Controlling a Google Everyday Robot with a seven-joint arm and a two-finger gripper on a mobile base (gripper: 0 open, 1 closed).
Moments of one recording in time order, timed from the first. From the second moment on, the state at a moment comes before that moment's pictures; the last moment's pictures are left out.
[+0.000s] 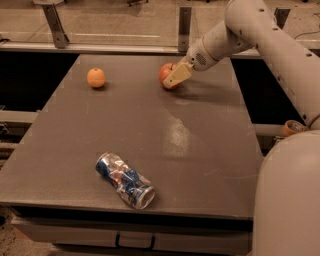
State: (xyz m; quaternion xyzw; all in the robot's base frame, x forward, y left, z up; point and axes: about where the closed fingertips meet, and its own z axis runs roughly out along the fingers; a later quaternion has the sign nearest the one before) arm 0.739 -0.061 0.861 -0.49 0.78 0.19 0.33
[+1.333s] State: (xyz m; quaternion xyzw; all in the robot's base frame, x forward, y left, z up) arm 0.701 -0.047 0.883 -0.52 0.75 0.24 0.33
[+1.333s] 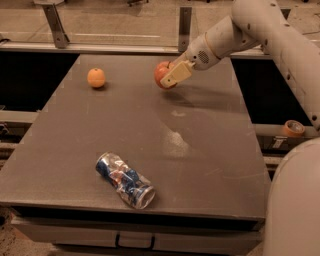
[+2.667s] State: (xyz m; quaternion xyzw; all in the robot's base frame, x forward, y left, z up) arm 0.648 0.042 0.888 -0.57 0.68 0.28 0.38
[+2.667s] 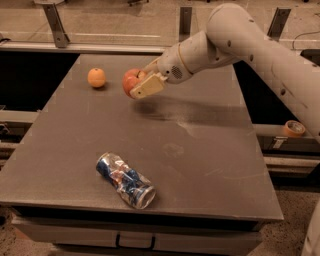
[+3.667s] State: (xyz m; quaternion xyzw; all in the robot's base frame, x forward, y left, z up) arm 0.701 0.074 0.875 -0.57 0.67 0.25 0.40
